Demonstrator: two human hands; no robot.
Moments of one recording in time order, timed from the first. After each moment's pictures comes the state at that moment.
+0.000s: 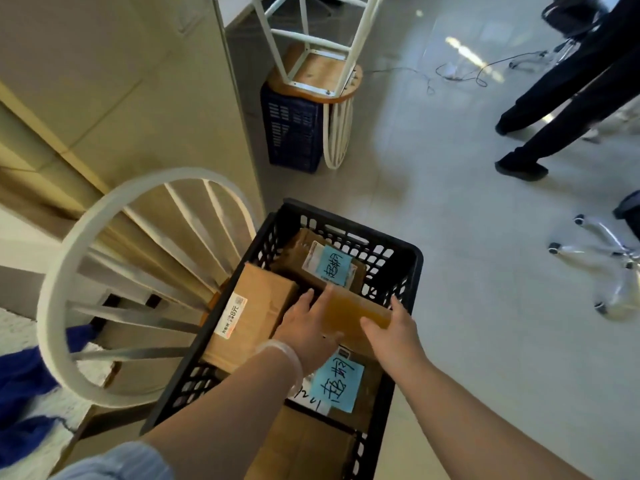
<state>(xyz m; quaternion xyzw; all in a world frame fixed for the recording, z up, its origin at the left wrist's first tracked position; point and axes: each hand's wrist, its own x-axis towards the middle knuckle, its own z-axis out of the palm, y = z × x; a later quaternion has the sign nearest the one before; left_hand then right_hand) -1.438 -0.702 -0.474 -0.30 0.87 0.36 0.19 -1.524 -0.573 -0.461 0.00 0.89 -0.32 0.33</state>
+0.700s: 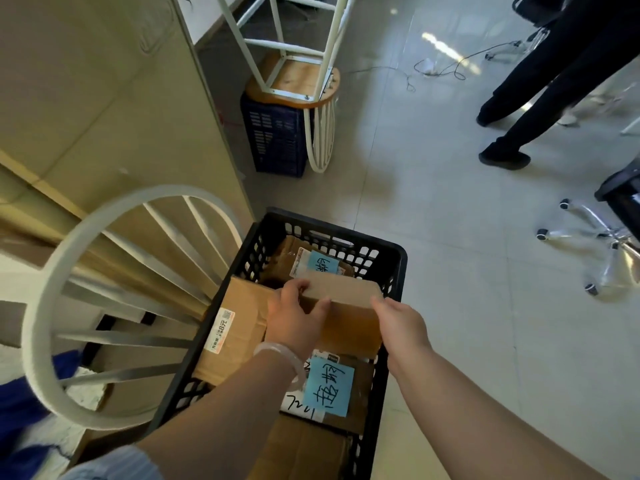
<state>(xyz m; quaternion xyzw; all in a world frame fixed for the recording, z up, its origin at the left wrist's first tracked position) -1.460 -0.695 -0.447 -0.45 0.75 0.48 0.04 -1.540 -0.570 -0.444 0.20 0.78 -0.49 0.32</state>
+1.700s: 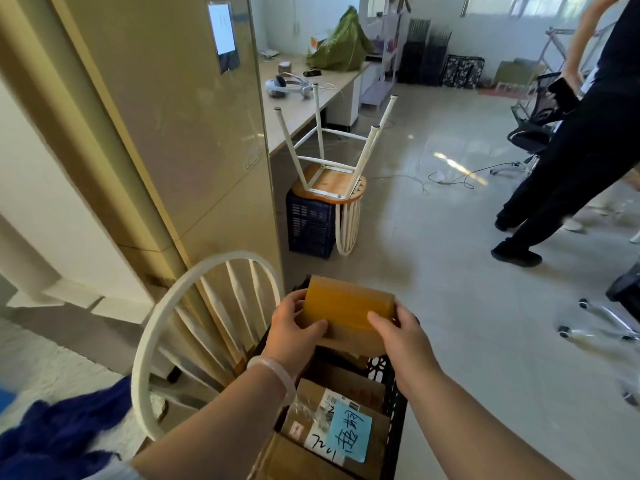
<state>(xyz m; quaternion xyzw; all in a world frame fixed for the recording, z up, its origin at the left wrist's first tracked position) -1.406 -0.720 -0.332 -0.38 0.69 0.60 -0.12 -1.503 -0.584 -0.323 -0.05 0.78 -0.56 0.28</state>
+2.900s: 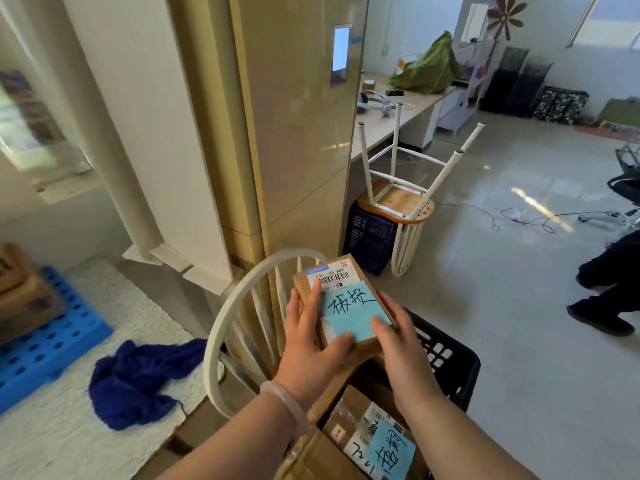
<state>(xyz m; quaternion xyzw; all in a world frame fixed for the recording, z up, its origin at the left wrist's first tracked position) -1.324 -0.726 -0.315 -0.34 0.70 0.57 -0.26 -1.446 -0.641 -0.319 -0.23 0.70 -0.58 0.35</state>
